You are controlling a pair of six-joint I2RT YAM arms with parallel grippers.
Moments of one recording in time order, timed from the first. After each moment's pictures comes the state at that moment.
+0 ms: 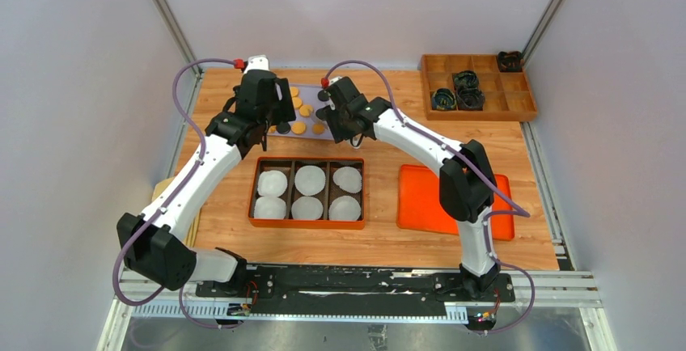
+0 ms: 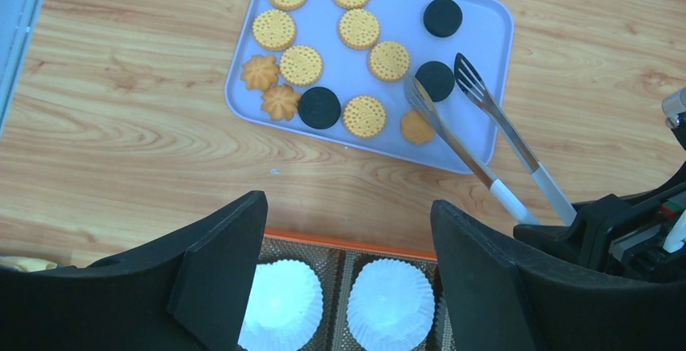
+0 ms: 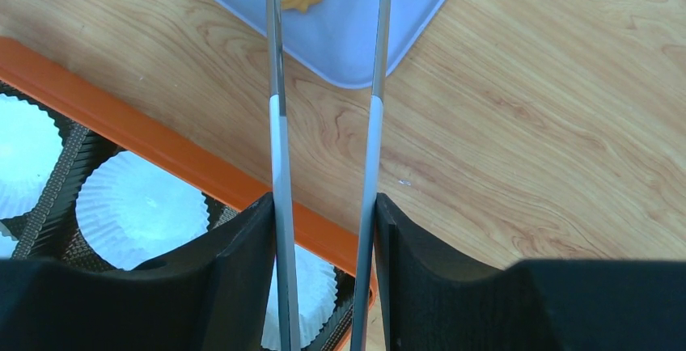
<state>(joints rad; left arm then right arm) -0.39 1.33 1.29 -0.52 -0.40 -0.37 0.76 2.01 1.79 -0.61 0.15 0.15</state>
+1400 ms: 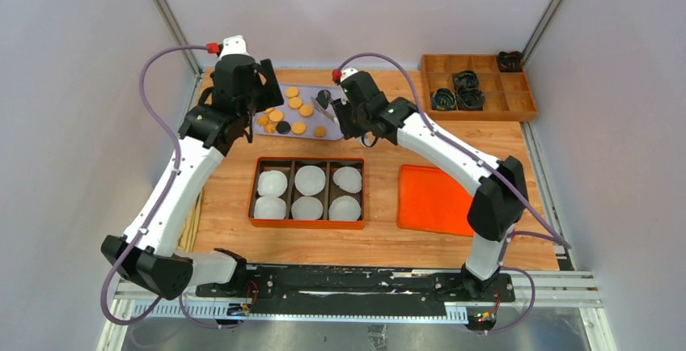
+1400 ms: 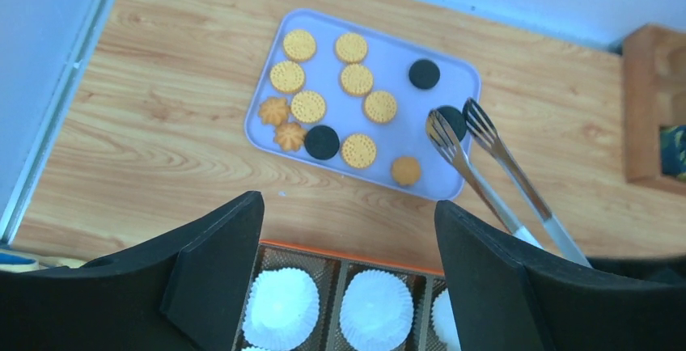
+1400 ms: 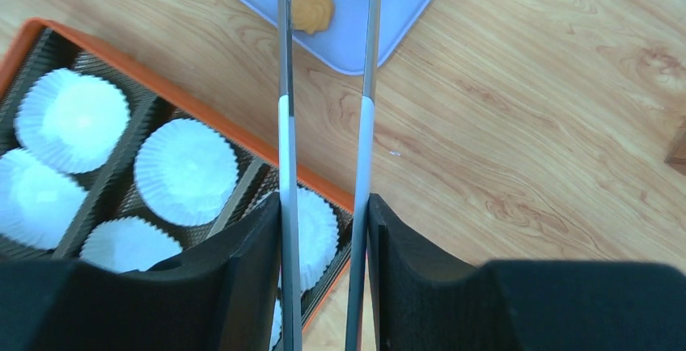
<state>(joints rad) -0.38 1.28 1.46 -0.65 -0.42 -0.38 0.76 1.81 1.69 -0.60 0.15 0.14</state>
